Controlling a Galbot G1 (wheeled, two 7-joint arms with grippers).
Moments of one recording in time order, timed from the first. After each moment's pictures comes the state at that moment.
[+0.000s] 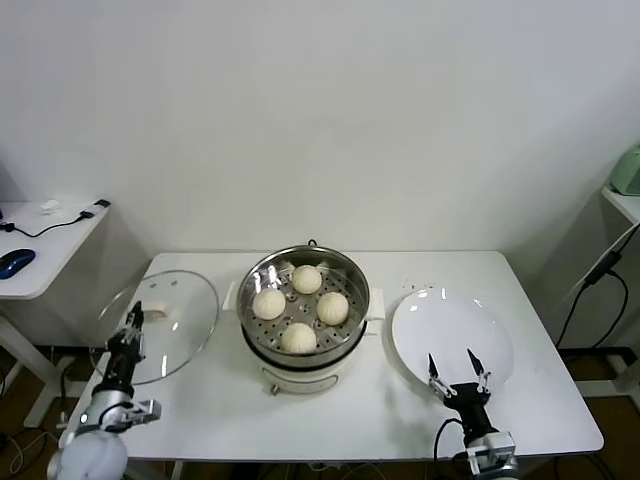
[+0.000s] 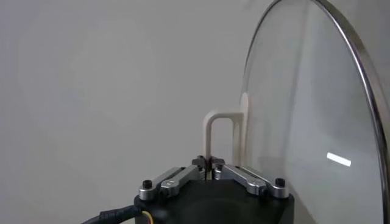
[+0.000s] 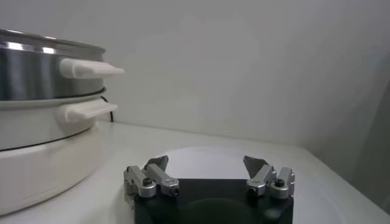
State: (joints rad) left arm 1.39 -1.18 -0.68 -1.71 1.07 0.03 -0.23; right arm -1.50 1.23 0.45 1.72 0.18 0.18 0.10
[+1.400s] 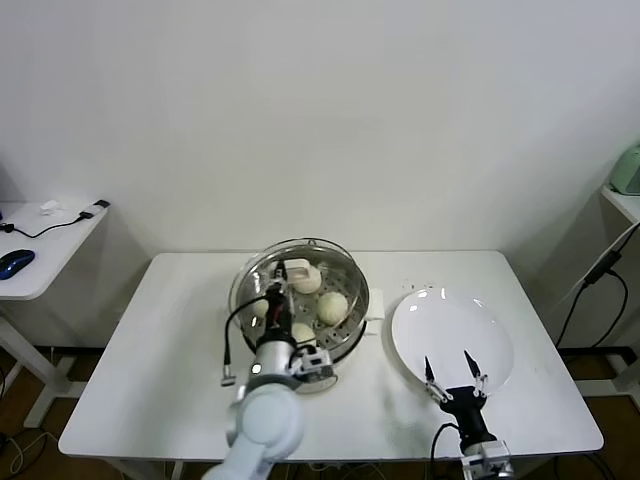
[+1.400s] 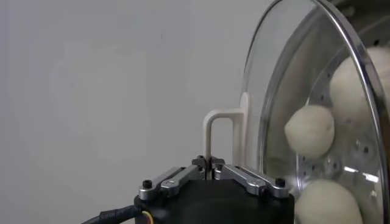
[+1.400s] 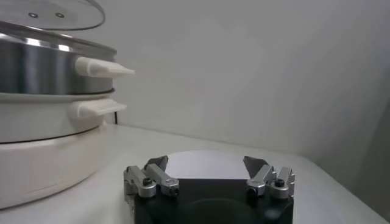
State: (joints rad) left arm 1.13 -1.47 -0.03 -1.96 1.51 0.60 0.23; right arm -1.51 1.24 0.44 1.69 0.12 0.25 0.12
